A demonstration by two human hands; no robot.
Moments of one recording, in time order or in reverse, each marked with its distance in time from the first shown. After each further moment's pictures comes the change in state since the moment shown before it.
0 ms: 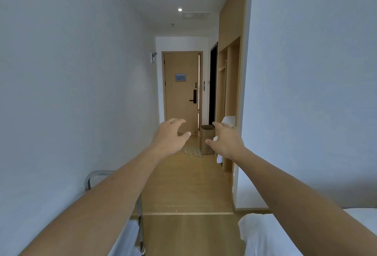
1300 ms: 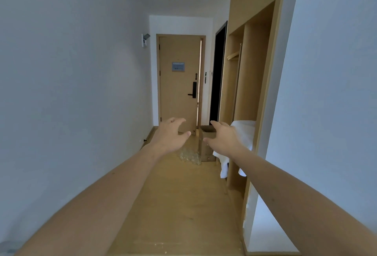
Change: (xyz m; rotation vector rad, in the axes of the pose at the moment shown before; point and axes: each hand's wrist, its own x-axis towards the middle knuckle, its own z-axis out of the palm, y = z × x) left_hand 0.456 -0.225 0.212 -0.028 -0.092 -0.054; right_hand 0.470 0.116 0.227 0.036 -0.122 0.033
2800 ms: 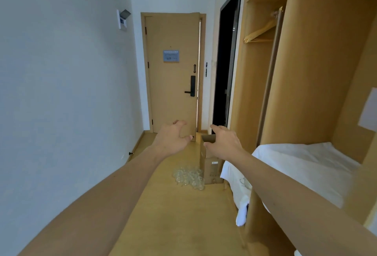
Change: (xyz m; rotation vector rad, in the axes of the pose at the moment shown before) left_hand 0.624 -0.252 0.229 0.026 -0.093 0.014; right_hand 0.633 0.169 0.224 -0.043 -0.047 0.062
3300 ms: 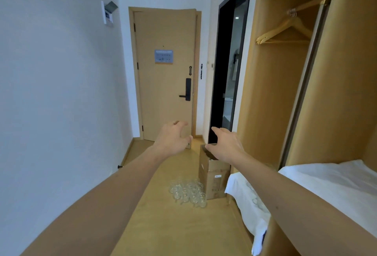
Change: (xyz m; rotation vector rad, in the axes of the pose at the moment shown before) left_hand 0.205 -0.150 -0.012 -0.038 -0.016 0.036; right_hand 0.211 -0.059 0.077 -0.041 0.030 0.083
